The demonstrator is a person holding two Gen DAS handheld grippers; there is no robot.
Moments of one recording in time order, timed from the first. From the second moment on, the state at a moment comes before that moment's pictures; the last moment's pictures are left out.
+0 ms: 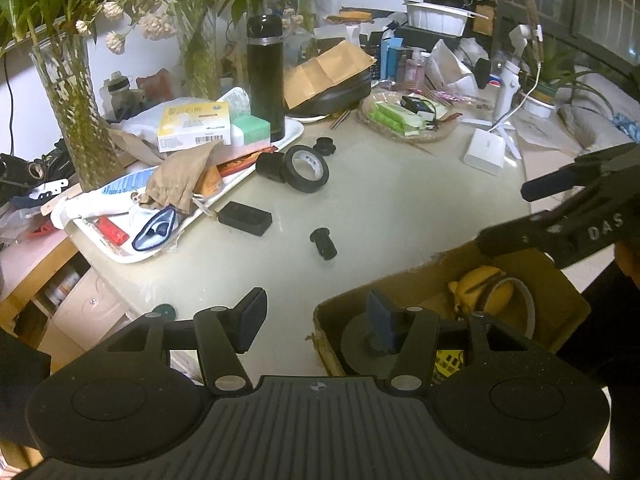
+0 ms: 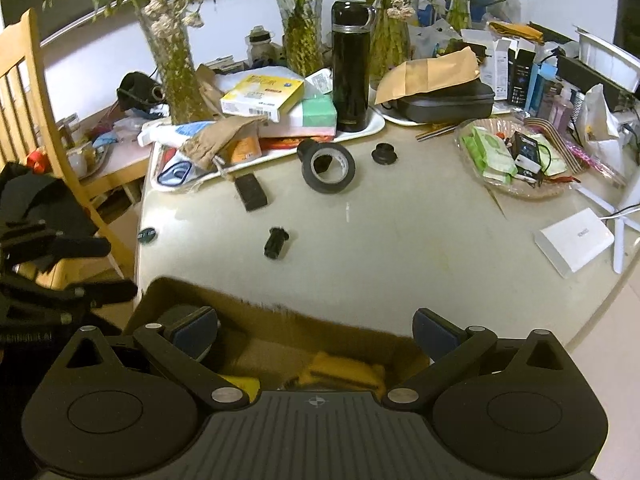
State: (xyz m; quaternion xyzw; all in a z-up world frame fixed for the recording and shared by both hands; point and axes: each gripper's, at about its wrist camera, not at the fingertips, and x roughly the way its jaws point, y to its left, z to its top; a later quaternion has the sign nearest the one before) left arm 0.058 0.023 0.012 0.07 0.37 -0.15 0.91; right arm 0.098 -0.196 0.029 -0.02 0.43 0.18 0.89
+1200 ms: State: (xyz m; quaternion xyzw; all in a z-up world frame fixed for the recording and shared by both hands) left arm 0.075 0.039 0.017 0.09 0.34 -0.12 0.93; right arm 0.183 -0.138 -0.006 -0.02 0.48 0.23 0.85
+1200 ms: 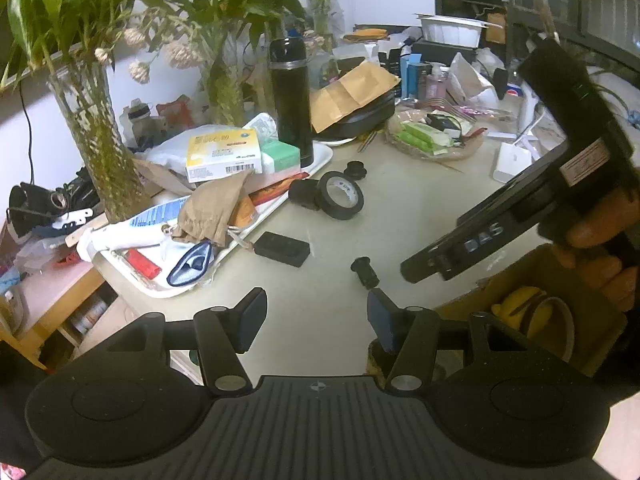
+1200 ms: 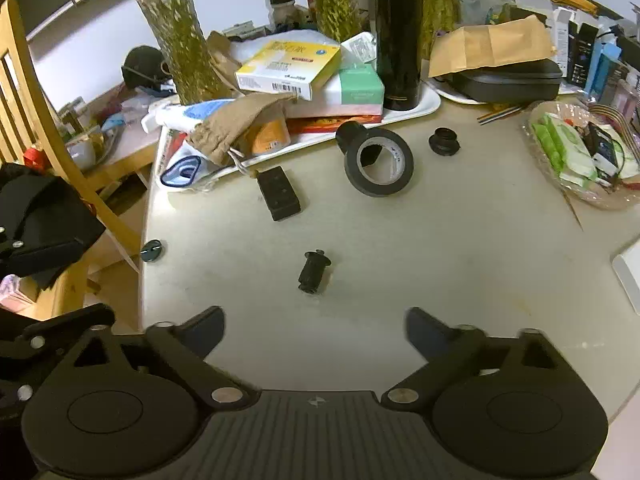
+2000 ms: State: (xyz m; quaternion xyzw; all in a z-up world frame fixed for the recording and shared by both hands) left arm 0.080 0.058 0.015 0.04 0.34 -0.12 0.93; right arm 0.232 -0.083 -0.063 -0.04 0.51 0.19 0.84
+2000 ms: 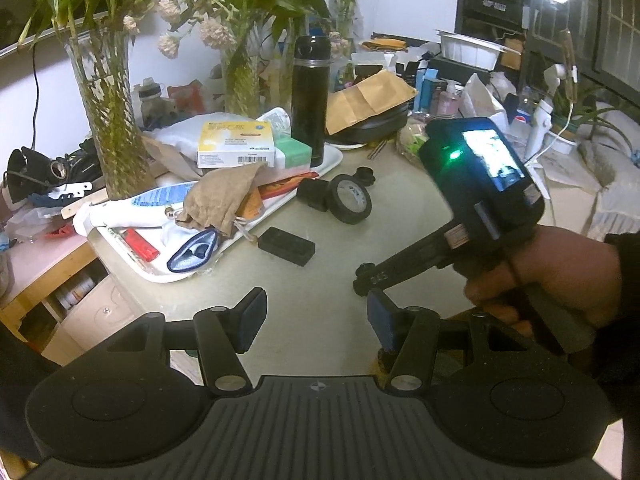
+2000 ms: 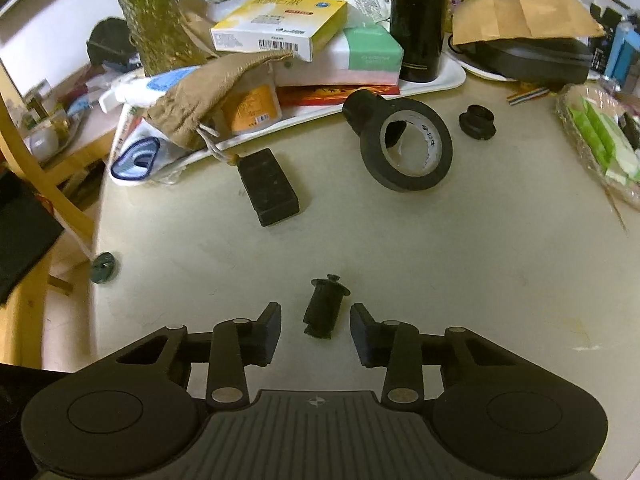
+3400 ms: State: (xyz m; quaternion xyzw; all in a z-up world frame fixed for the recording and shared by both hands) left arm 0.152 0.037 -0.014 0.08 0.38 -0.07 0.92; right arm 0.184 -0.190 0.001 -0.03 0.45 0.21 0.87
